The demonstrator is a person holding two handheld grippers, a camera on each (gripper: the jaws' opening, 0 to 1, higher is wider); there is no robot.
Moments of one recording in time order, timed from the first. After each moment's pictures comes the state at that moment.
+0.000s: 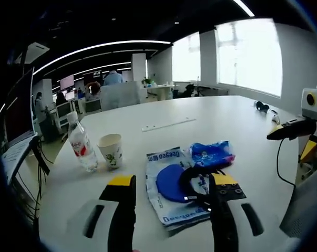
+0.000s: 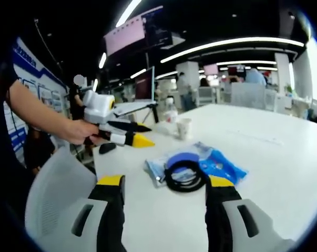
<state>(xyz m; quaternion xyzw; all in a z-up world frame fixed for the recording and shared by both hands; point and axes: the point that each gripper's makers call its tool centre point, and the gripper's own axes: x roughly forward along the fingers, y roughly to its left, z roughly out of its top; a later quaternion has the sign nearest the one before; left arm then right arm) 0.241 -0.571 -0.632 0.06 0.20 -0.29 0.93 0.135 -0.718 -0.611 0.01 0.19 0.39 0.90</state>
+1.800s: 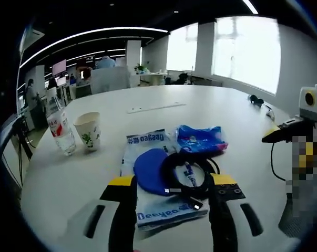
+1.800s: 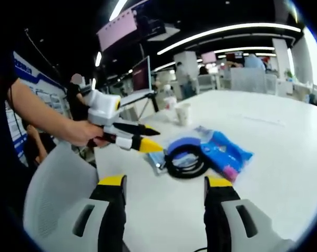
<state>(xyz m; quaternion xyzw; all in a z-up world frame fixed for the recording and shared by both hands) 0.239 -0.602 -0.680 0.04 0.25 -0.32 0.91 0.135 -0.720 -0.644 0.03 0.23 0.39 0.89</state>
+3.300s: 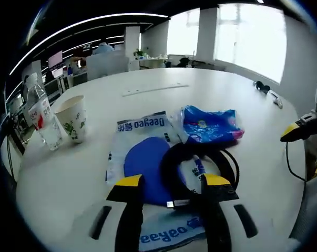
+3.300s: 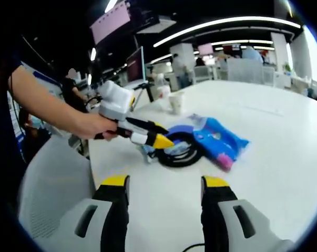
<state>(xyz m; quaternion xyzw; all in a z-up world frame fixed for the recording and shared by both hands) 0.270 -0.625 -0.726 0.07 0.31 -0.31 0.90 0.141 -0.732 -0.671 0.02 0.27 0.38 0.88</state>
